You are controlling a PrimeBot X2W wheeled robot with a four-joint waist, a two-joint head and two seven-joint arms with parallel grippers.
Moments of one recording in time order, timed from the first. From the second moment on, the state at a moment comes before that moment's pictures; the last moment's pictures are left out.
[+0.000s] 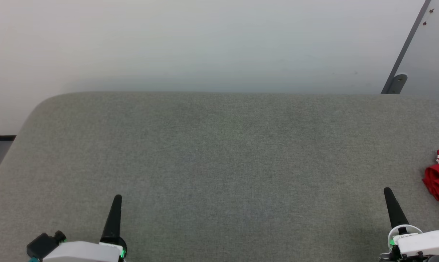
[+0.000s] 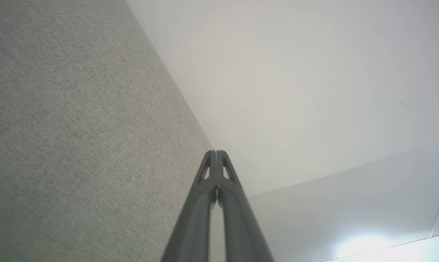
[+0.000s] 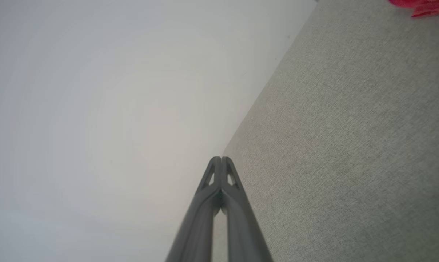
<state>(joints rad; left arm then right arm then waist) -0.01 0.09 0.05 0.19 -1.21 -0.13 -0.02 -0.05 -0.09 -0.08 0.22 1.22 0.13 0.01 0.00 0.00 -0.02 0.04</state>
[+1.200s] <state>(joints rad) -0.08 0.07 0.08 0.23 -1.51 -0.13 0.06 -0.09 -0.06 -0.10 0.24 1.49 0.13 0.08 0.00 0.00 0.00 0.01</state>
